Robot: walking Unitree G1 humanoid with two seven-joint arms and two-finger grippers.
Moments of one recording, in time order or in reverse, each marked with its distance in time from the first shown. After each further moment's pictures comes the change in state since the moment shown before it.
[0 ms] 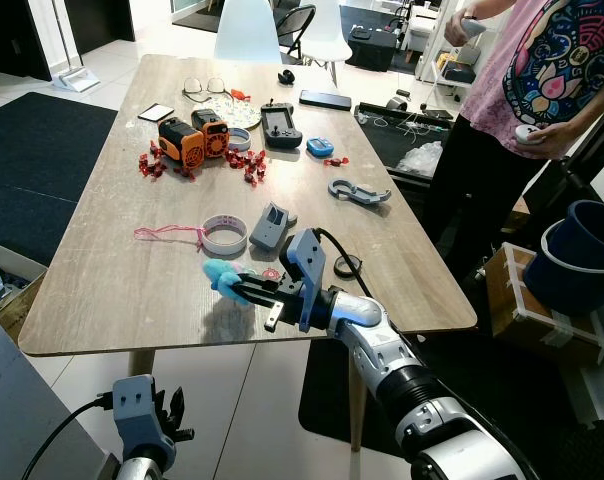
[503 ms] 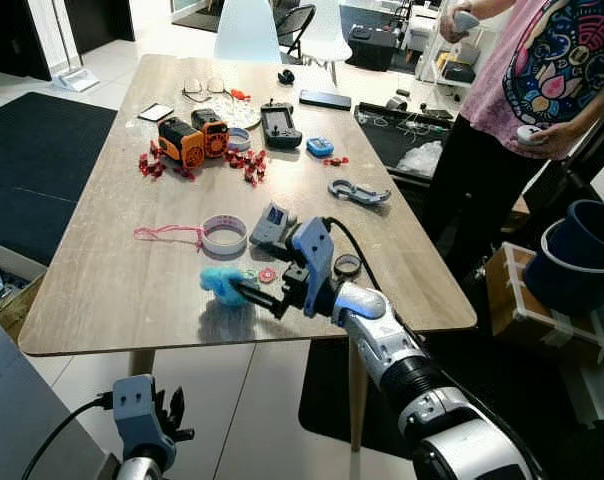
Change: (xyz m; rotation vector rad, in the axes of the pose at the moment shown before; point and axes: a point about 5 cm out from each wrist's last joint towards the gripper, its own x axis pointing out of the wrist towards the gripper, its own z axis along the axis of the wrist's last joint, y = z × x) left arm 0.000 0.003 0.001 0.007 -0.002 0.006; right arm -0.005 -0.026 0.019 -0.078 -0.064 -0.226
